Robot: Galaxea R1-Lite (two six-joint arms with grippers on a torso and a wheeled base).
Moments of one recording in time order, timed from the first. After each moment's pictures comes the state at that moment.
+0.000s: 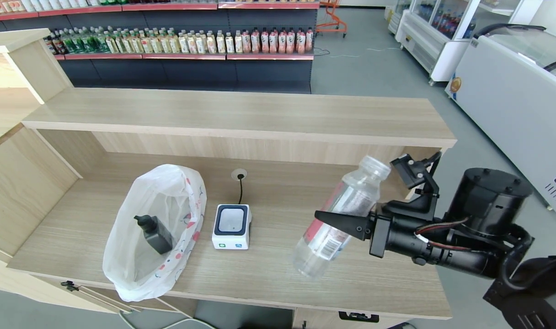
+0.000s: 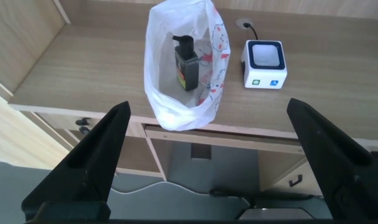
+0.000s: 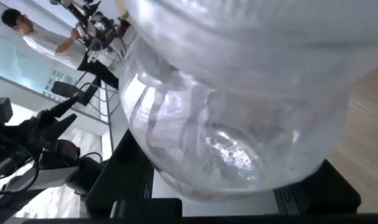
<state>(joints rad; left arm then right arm) 0.00 0.00 0.00 0.00 0.00 0.00 0.57 1.76 -0.52 -1.27 0.57 0.42</state>
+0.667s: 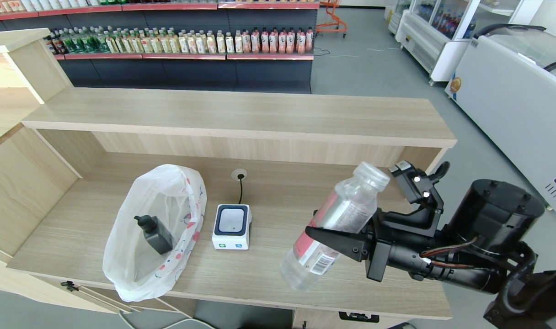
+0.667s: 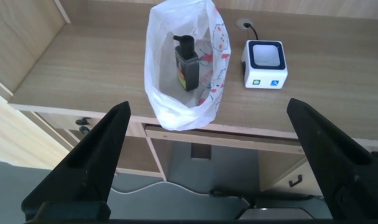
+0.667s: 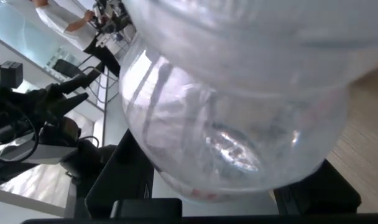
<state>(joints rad) 0.00 0.00 0.00 0.00 0.00 0.00 0.64 1.77 -0.47 -1.39 0.59 0.29</state>
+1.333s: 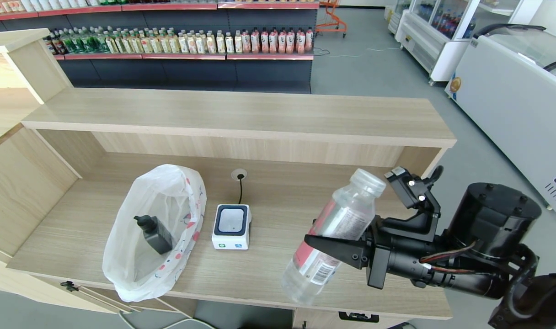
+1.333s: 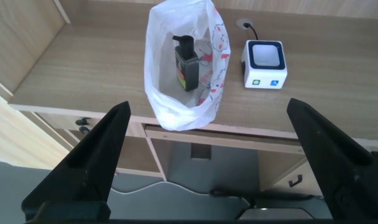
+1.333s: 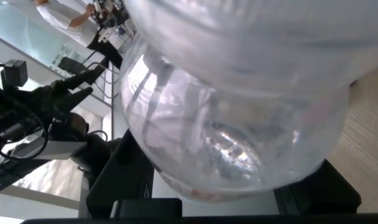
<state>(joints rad) 0.00 0.00 0.00 0.00 0.00 0.00 0.66 1.75 -0.46 -1.32 0.58 0.33</state>
